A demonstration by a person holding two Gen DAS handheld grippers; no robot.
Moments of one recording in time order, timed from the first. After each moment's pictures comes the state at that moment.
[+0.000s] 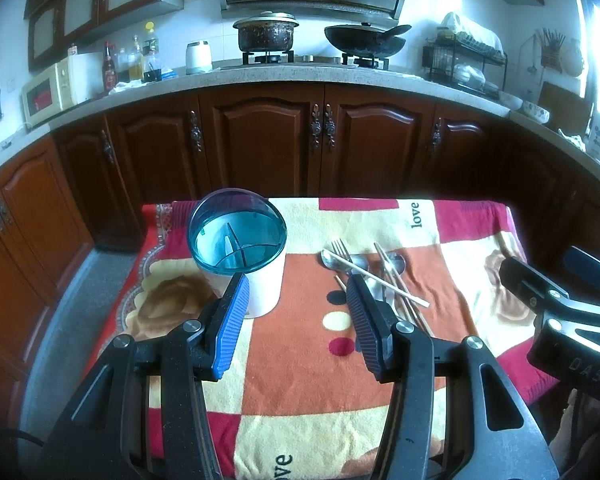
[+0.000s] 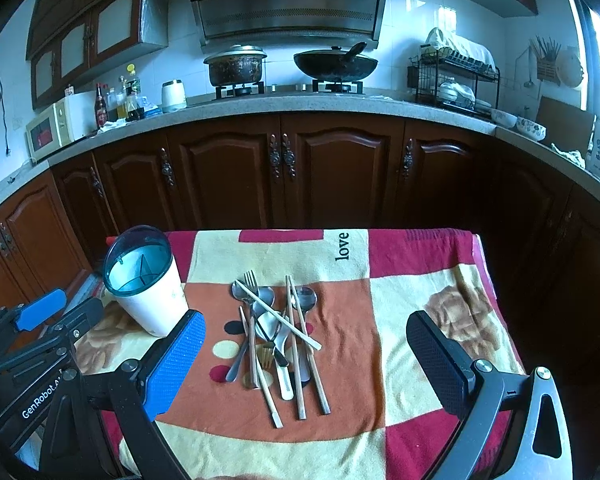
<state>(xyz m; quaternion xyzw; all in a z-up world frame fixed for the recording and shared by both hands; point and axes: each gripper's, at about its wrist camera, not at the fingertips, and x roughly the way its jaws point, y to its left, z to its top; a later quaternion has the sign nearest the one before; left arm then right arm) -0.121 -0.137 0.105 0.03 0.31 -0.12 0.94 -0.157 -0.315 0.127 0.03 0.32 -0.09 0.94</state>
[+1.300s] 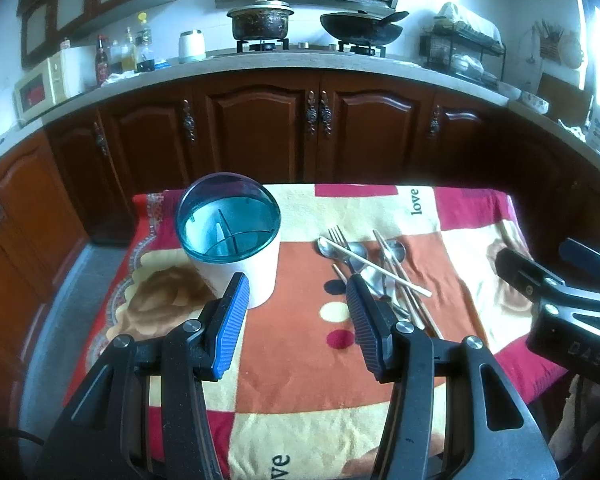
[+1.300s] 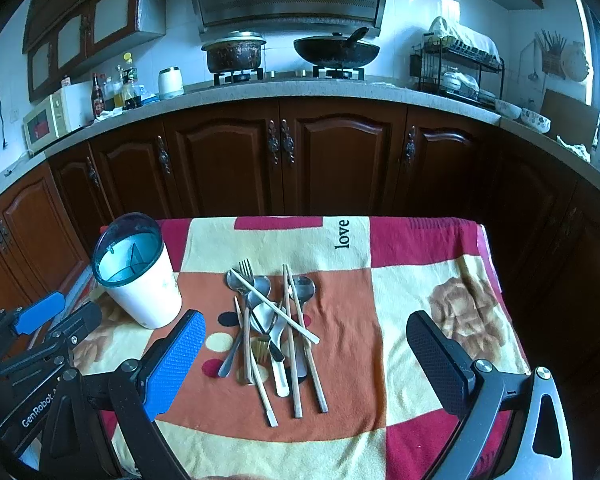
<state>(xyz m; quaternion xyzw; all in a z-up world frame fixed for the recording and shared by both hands) -0.111 -0.142 0.087 0.03 0.33 -0.13 0.94 -0.145 -0.319 0.111 0.03 0.34 -0.09 0.94</state>
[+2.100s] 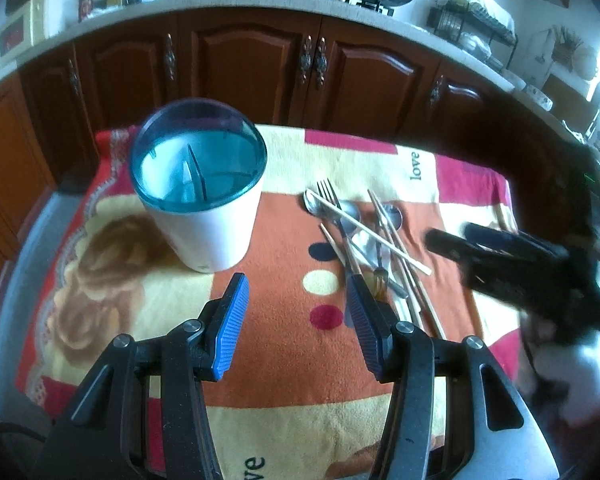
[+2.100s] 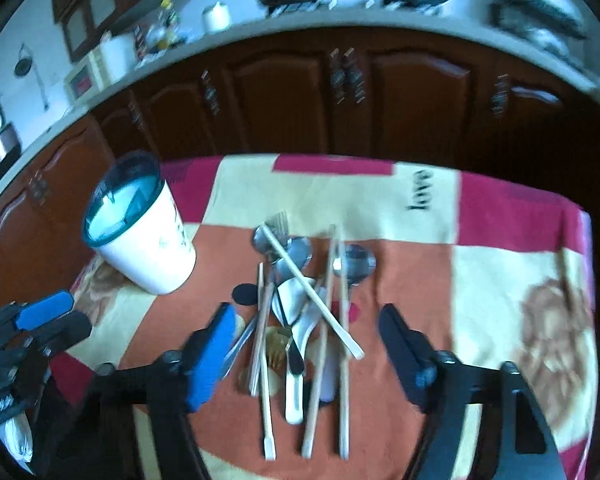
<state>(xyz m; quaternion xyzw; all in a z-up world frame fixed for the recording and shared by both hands) -0.064 -0.141 0.037 -0.02 0.42 -0.16 0.89 -0.036 -0.345 0.024 0.04 0.44 0.08 0.90</state>
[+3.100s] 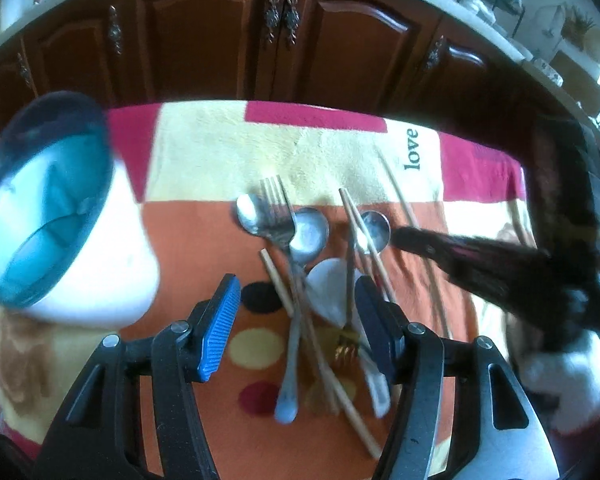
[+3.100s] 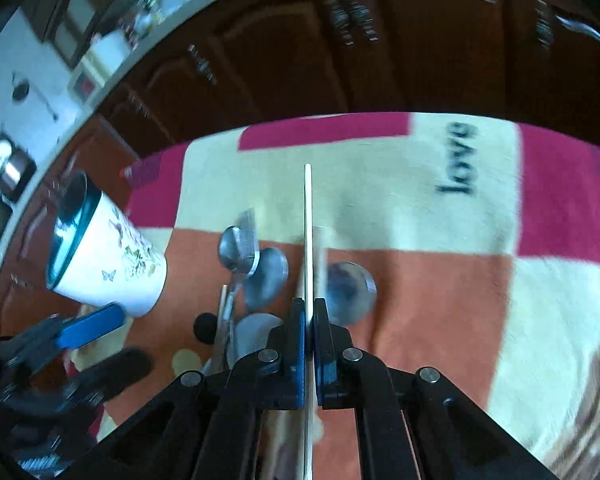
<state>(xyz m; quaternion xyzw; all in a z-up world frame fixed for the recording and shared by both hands) 0.028 -0.231 -0.006 0.00 0.48 -0.18 0.86 0.051 -0.404 -0.040 0.13 0.49 0.14 0.85</state>
